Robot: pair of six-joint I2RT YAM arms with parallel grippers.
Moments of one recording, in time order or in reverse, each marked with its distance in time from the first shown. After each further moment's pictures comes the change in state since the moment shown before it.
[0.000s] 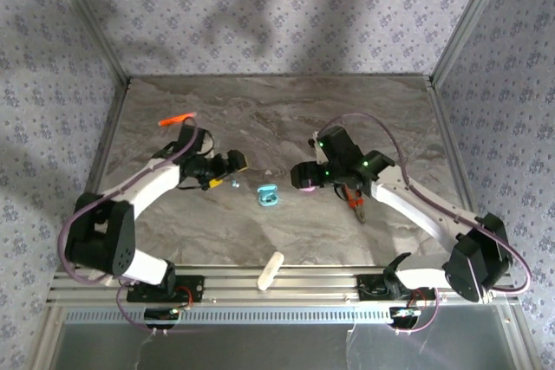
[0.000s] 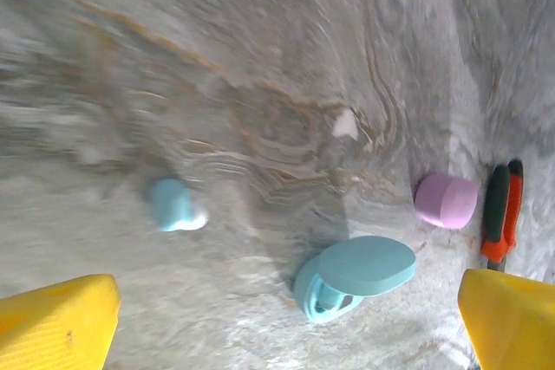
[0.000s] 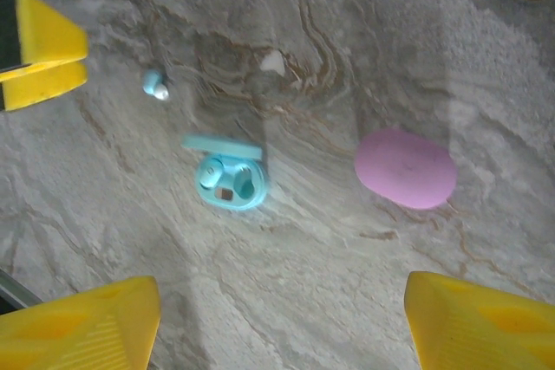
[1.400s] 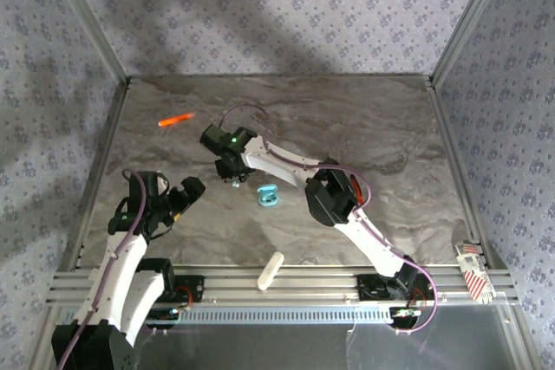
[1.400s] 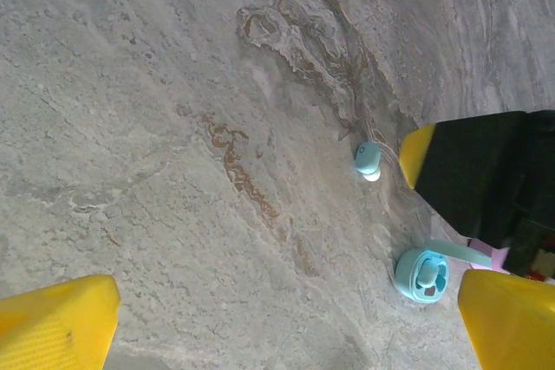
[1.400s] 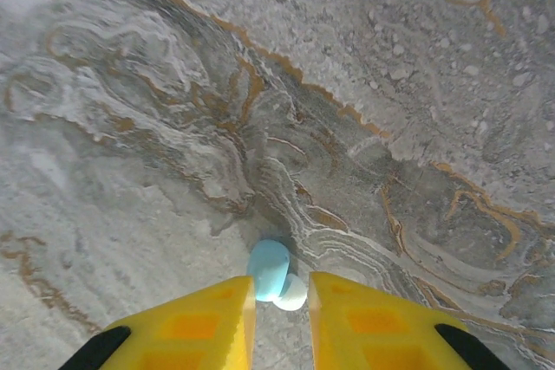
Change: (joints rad) left arm 0.249 -0.694 -0.388 -0.159 -0.120 -0.083; right arm 0.303 1.167 1.251 -0.452 0.251 0.132
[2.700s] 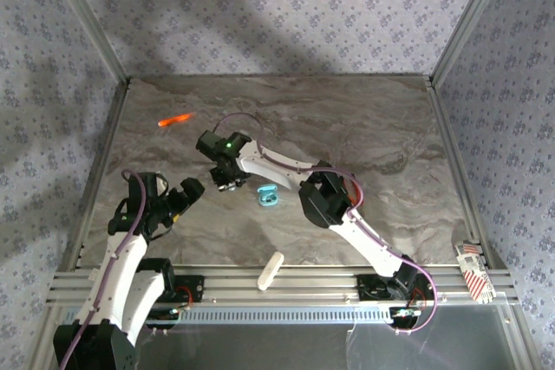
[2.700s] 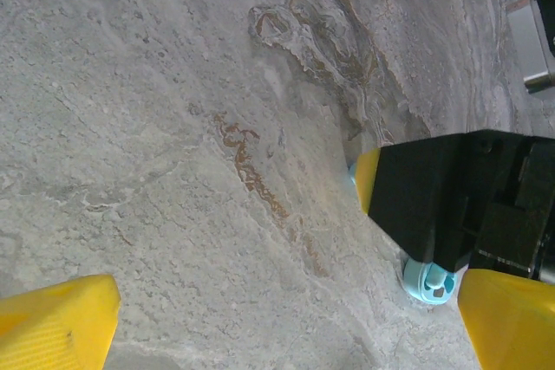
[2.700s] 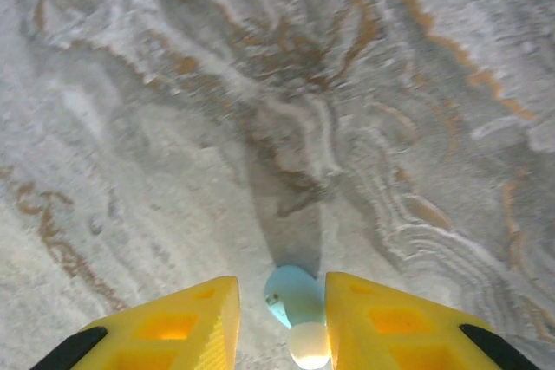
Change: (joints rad) left arm 0.015 0.000 -0.008 -0.003 0.003 0.011; right arm 0.026 0.056 0.054 -0.016 -0.098 -0.081
